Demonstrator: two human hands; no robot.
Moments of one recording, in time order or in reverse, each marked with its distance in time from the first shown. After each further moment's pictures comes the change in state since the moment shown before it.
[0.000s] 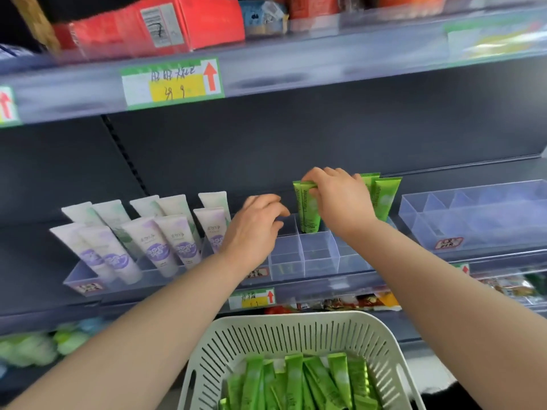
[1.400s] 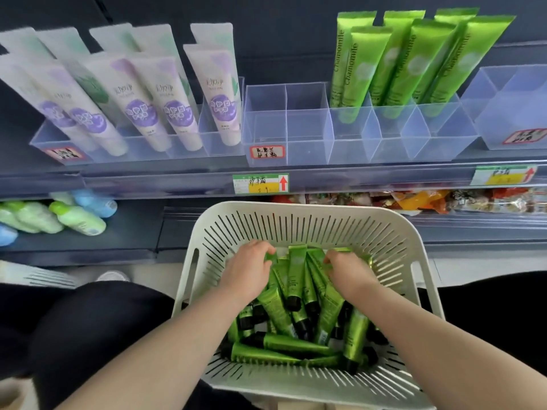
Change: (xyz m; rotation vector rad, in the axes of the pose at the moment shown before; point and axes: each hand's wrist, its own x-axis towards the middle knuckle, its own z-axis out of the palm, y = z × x) left_hand -0.231 -0.023 0.135 -0.163 -0.487 -0.491; right_hand -0.254 -0.003 0.170 0.085 -0.985 0.312
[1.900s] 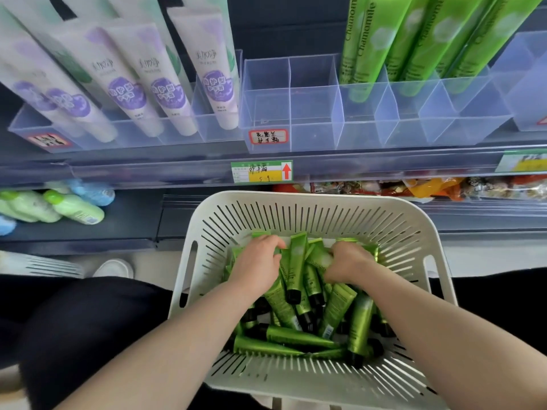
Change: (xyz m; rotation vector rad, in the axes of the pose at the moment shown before) left_hand 0.009 0.000 0.019 -0.023 -0.047 -0.010; right_hand 0.017 -0.013 -0.009 0.031 -0.264 0.159
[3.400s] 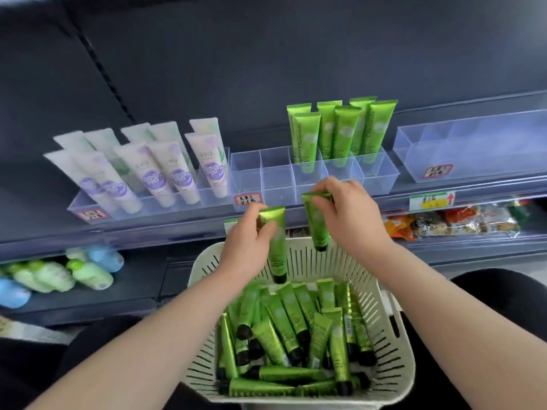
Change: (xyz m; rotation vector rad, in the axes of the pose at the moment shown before) left_hand -0.008 0.099 -0.119 -0.402 0.368 0.177; right_hand -0.144 -0.002 -0.134 0.343 1.078 -0.594
